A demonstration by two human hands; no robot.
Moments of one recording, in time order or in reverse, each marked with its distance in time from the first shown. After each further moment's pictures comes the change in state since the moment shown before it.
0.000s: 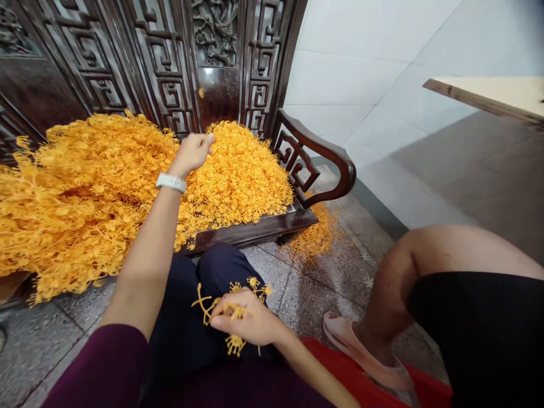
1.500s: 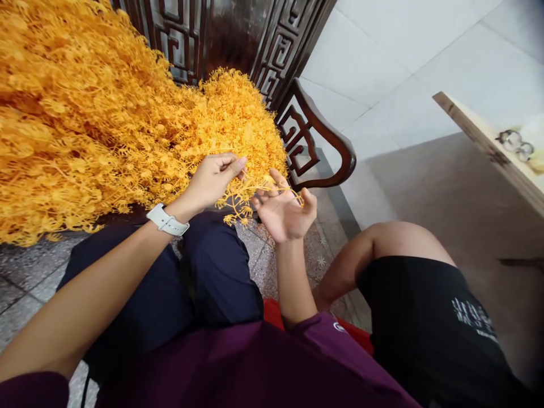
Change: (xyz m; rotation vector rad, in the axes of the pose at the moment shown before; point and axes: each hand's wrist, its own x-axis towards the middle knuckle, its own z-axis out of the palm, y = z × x) left_hand -0.174 0.036 0.043 -0.639 -0.065 0.037; right_hand 0.060 -0.067 -0.097 0.103 0.443 -0.245
